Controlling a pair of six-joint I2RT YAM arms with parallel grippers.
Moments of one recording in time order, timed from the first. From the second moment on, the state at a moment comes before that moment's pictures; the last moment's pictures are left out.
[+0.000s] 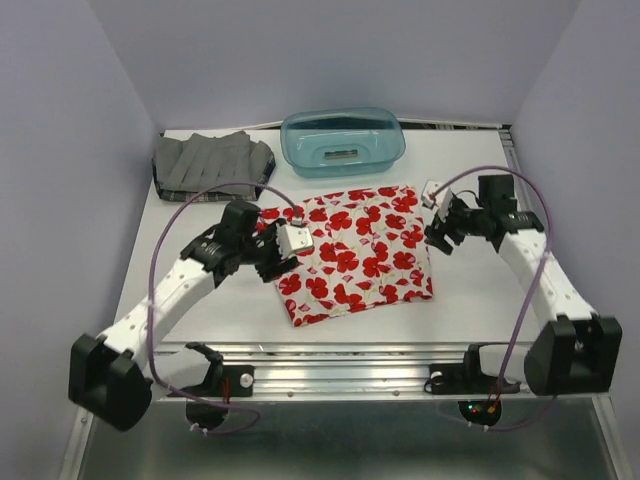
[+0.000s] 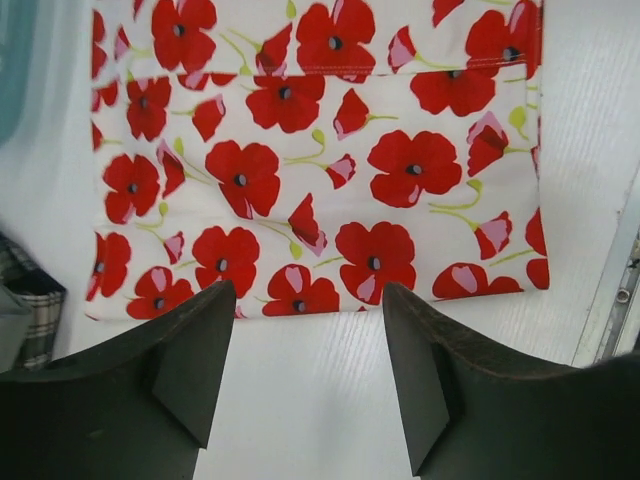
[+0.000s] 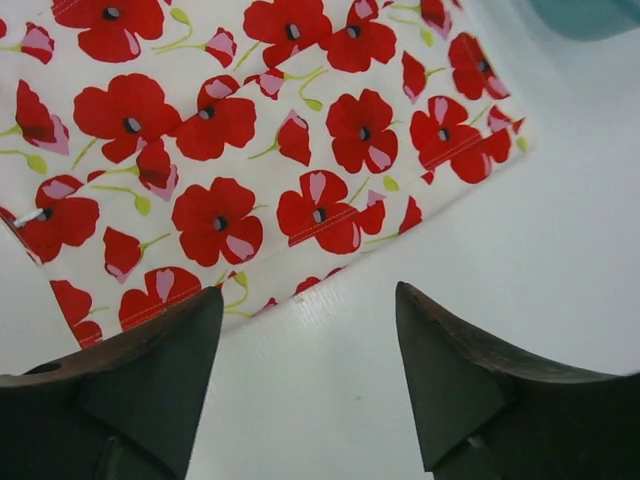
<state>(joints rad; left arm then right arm) -0.48 0.99 0.81 -0.56 0.46 0.75 0.03 1.09 0.90 -0.60 -0.62 -0.97</state>
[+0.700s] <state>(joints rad) -0.57 1.65 0.93 -0.48 0.18 0.60 0.12 1.83 1.18 -0.83 -0.51 -0.79</state>
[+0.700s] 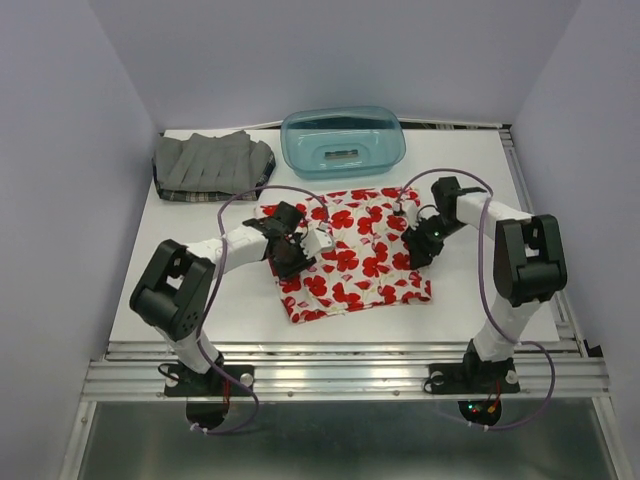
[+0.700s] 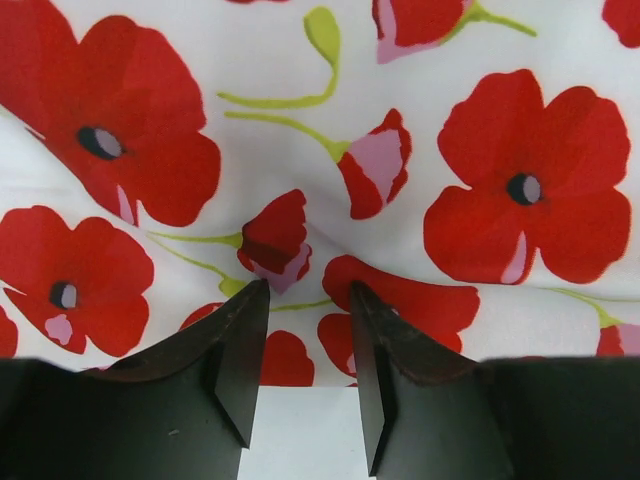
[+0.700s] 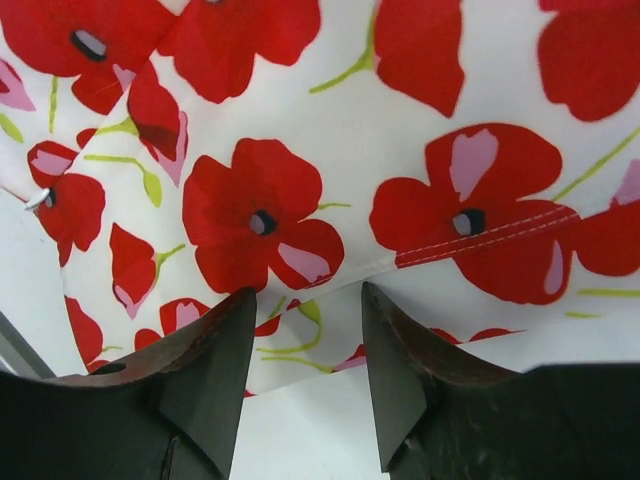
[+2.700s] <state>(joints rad) -0.44 2.07 1.53 -0.68 0.19 0.61 0.60 1.90 1.21 -1.10 -0.72 -0.71</state>
